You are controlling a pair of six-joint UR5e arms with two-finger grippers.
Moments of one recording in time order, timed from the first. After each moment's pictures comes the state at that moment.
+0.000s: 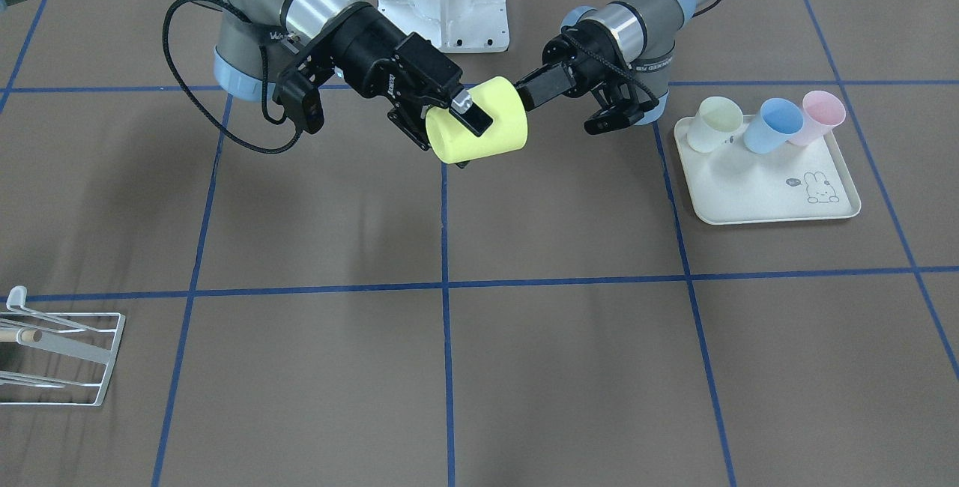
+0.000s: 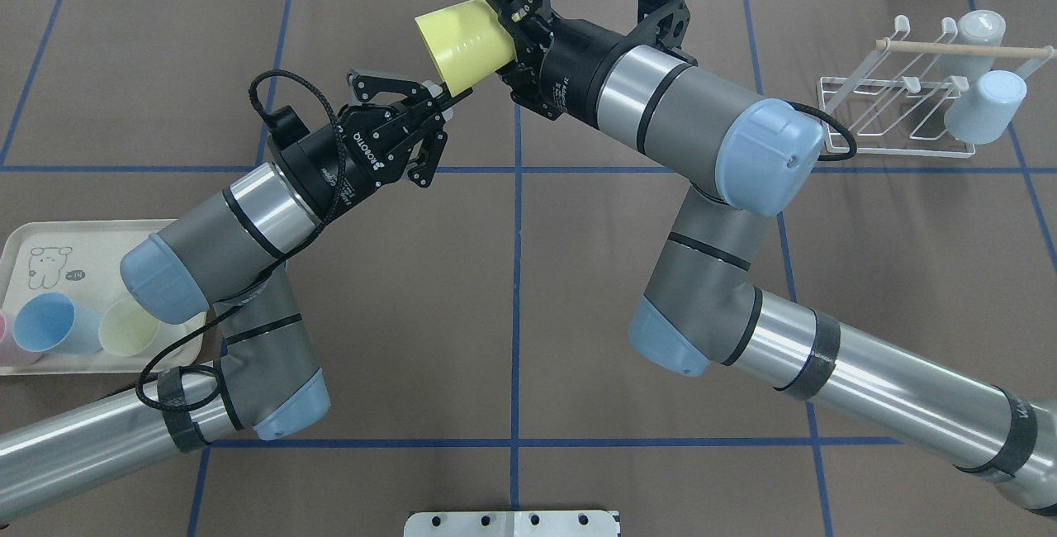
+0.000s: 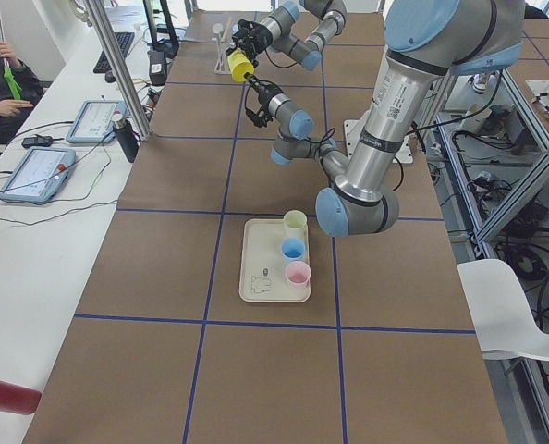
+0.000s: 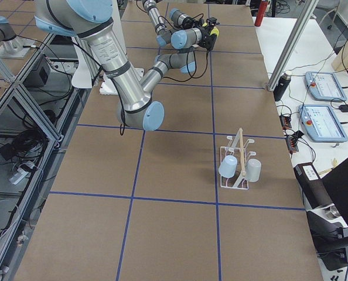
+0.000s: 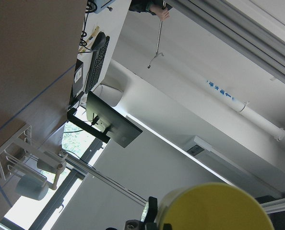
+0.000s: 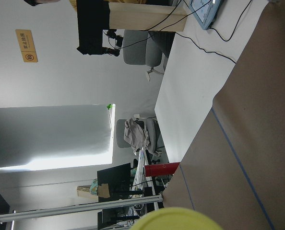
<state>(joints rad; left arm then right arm) -0.50 -2.11 -1.49 -3.36 -1.27 -2.48 0.59 -0.89 1.60 -0.36 1.41 2.06</state>
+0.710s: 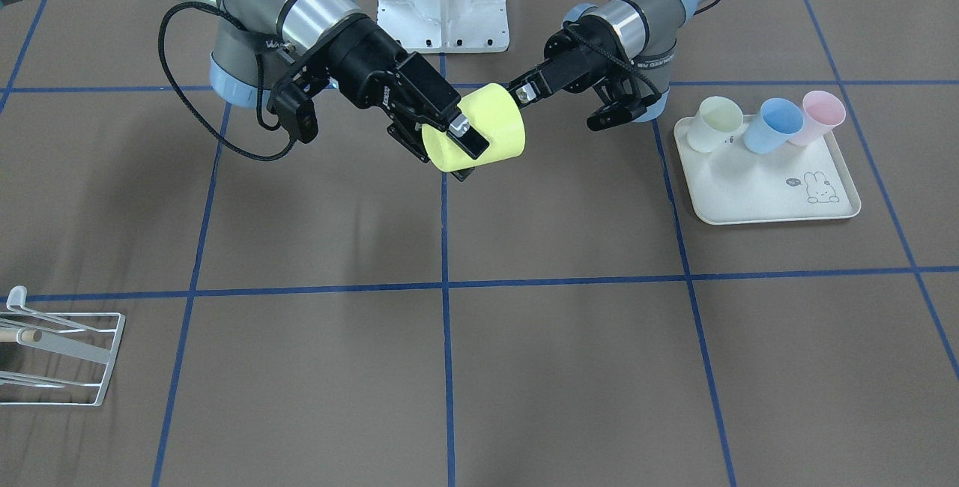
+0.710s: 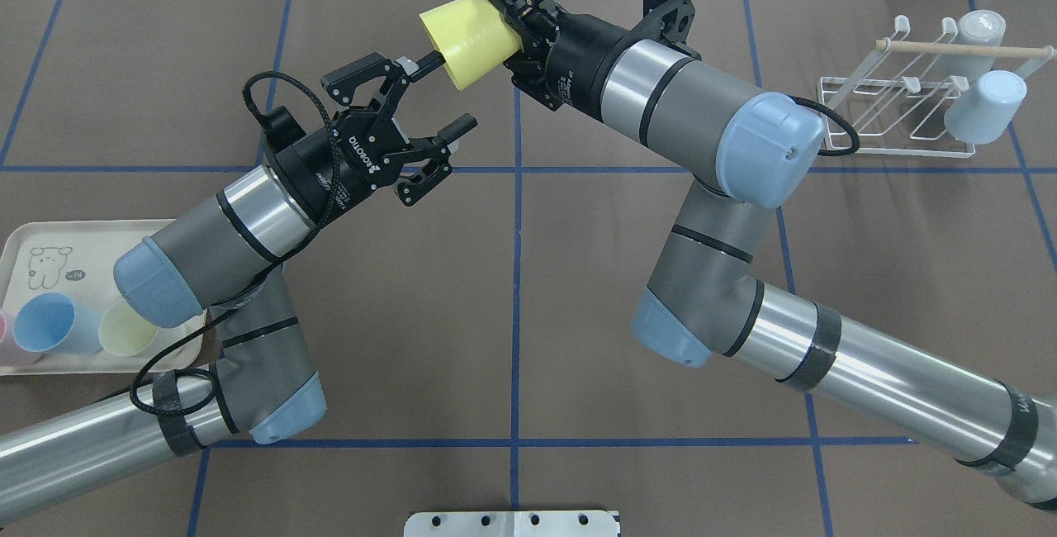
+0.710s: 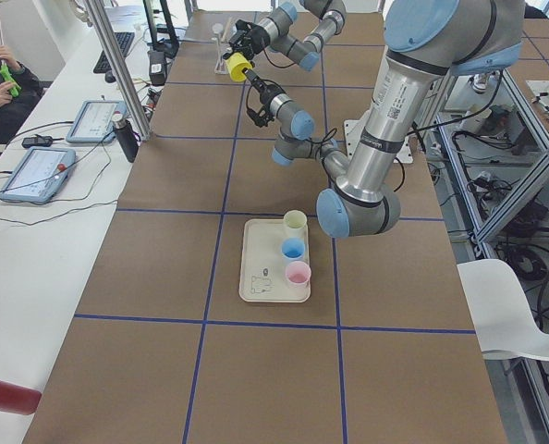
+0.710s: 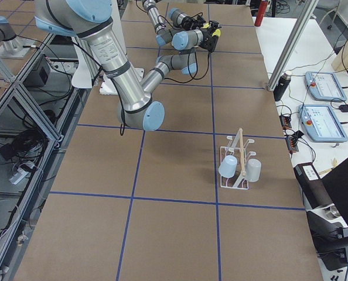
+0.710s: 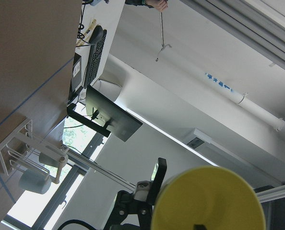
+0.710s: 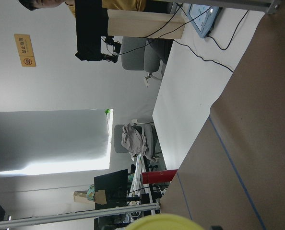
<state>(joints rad) -0.50 -2.10 -1.51 -3.37 -1.27 -2.44 0.61 -0.89 1.59 -0.37 1.41 2.06</state>
